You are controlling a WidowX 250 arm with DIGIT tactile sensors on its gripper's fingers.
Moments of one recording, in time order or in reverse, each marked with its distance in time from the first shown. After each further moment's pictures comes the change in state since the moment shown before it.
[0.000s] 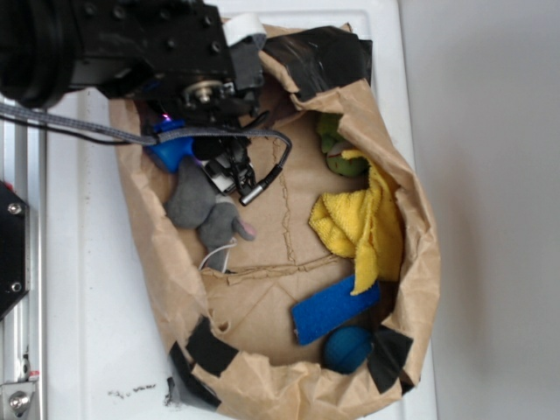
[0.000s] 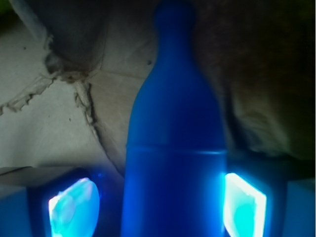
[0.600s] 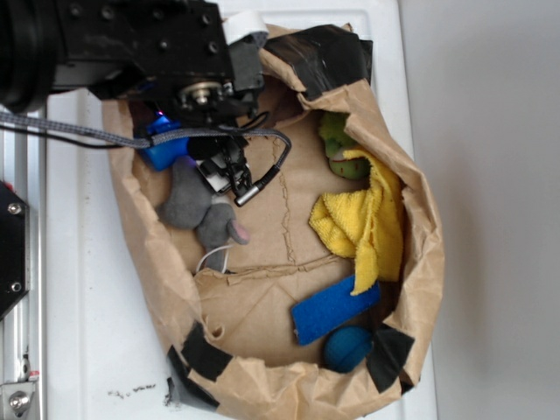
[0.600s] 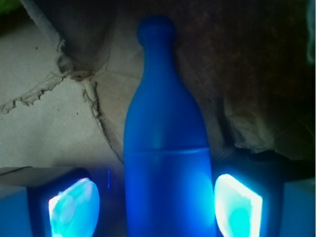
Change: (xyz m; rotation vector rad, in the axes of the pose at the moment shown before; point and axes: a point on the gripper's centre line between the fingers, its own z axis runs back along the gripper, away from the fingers) arm -0.002 0.003 0.016 0.028 -0.002 -0.013
